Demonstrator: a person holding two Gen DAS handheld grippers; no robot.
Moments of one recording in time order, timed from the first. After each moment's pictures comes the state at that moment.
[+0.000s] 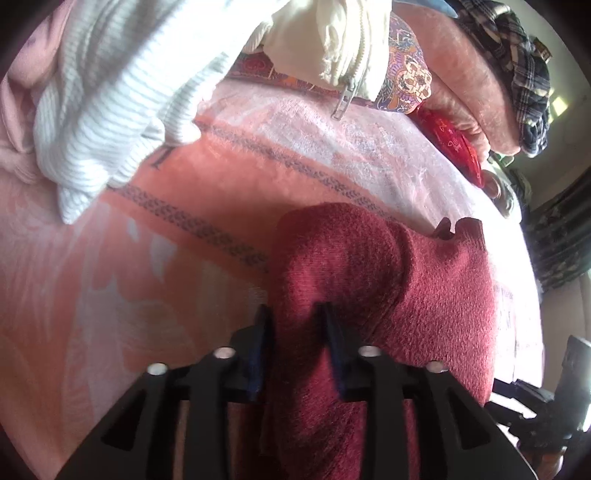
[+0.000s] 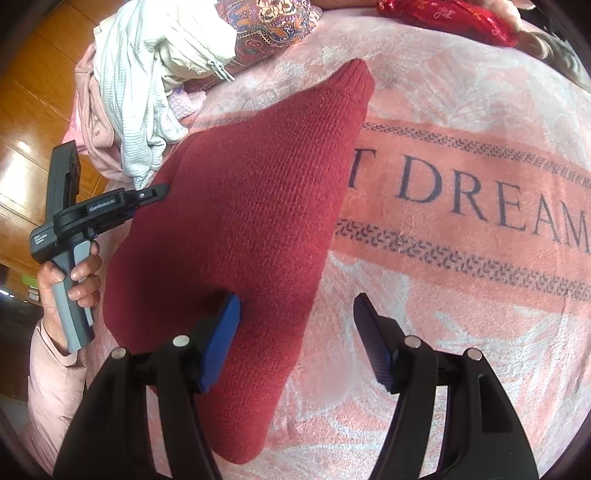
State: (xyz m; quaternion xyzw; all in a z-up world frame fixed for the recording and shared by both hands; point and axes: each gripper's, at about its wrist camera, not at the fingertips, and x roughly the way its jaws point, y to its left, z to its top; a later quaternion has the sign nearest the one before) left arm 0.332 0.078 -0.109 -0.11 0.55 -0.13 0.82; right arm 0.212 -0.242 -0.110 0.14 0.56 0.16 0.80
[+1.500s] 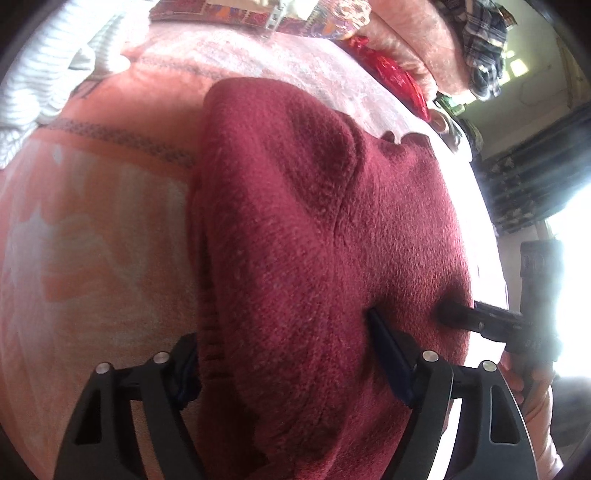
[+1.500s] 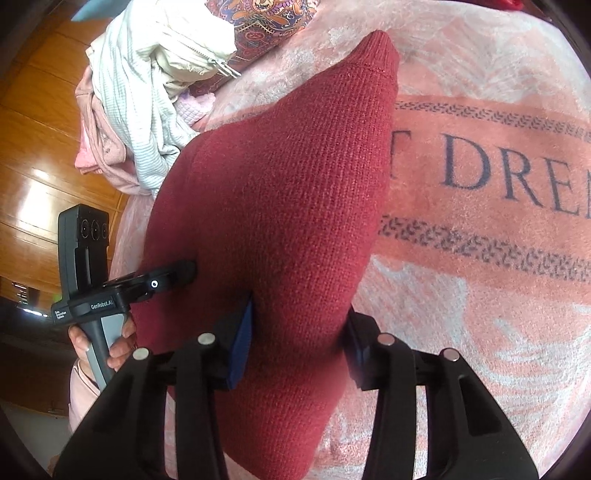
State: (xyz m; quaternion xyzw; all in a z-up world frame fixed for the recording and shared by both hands) left arm 0.292 0.061 -0.135 -0.13 0.60 -0.26 0.75; right arm 0.230 -0.233 -0.127 0.22 0.56 0.19 0.77
